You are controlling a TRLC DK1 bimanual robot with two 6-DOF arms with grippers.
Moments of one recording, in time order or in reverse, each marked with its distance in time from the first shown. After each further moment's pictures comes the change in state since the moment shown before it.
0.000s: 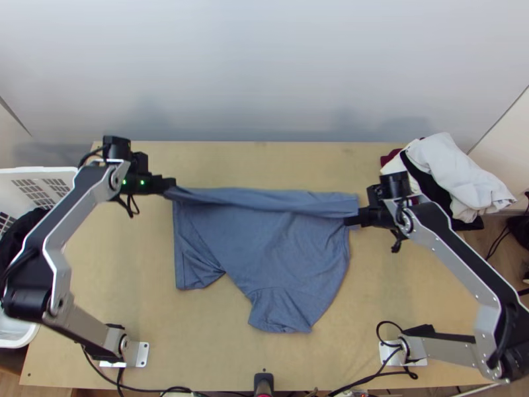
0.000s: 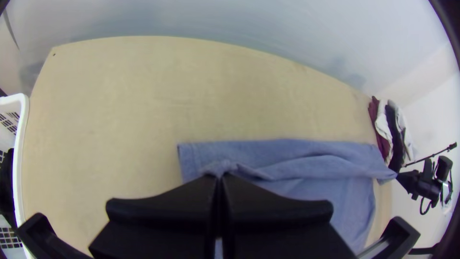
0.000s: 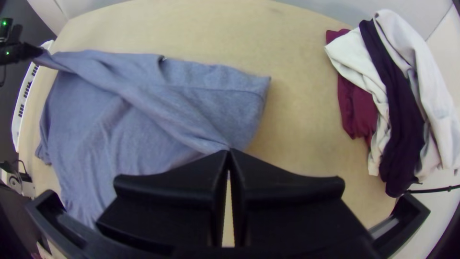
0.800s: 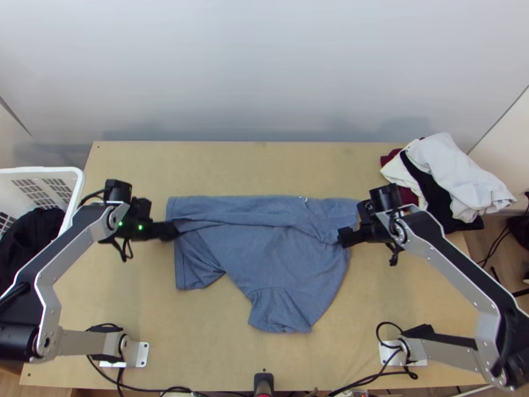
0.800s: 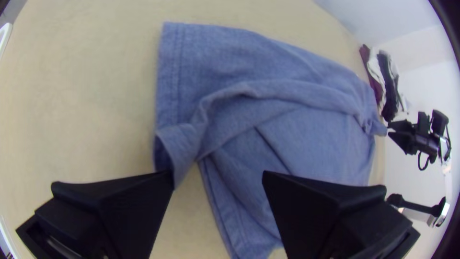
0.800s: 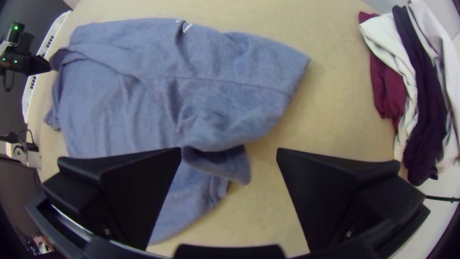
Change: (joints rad) left arm 0.016 -0.203 -0.388 -0.089 0.122 0.097; right arm 0.066 -0.037 -0.073 -0.071 -0.075 -0.011
